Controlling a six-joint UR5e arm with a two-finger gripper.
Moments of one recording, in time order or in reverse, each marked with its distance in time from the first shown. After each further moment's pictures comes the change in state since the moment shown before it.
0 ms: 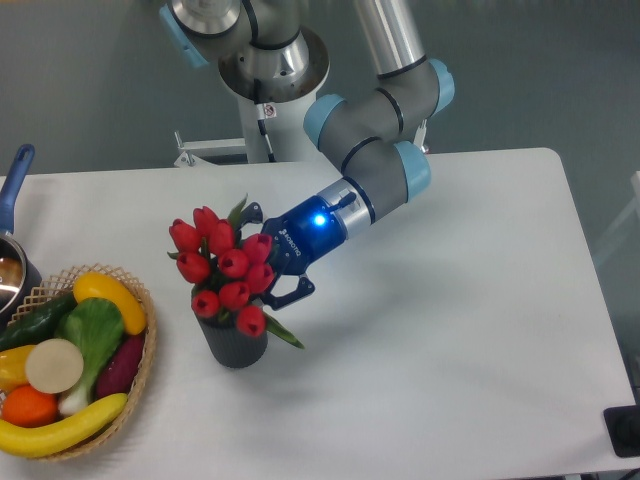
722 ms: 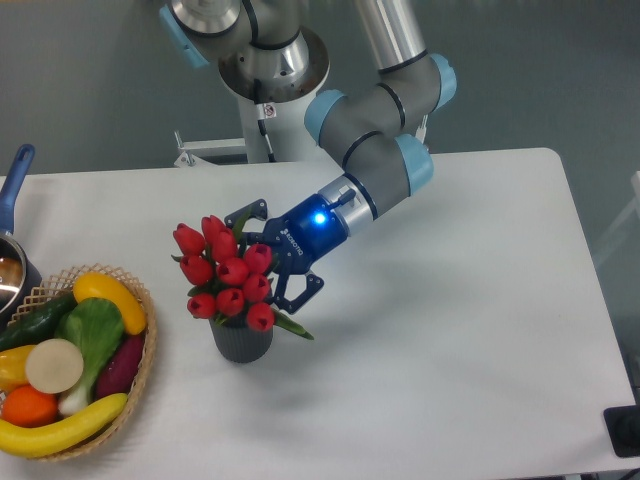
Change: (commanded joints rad) arm 0.005 0.037 0.012 0.005 0.126 0.000
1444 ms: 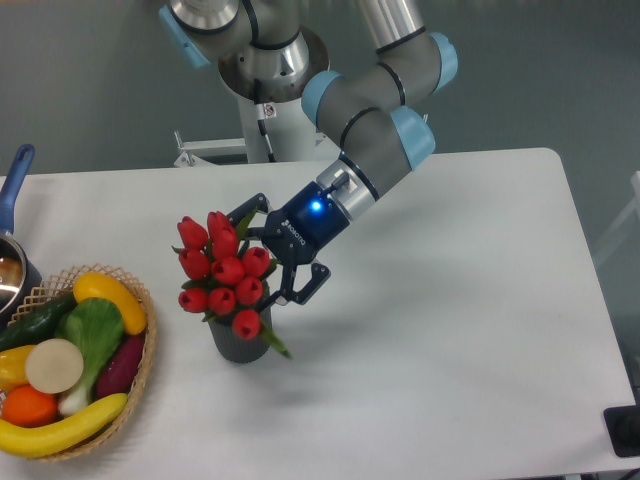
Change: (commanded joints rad) arm 0.002 0.120 -0.011 -0.002 0.244 0.000
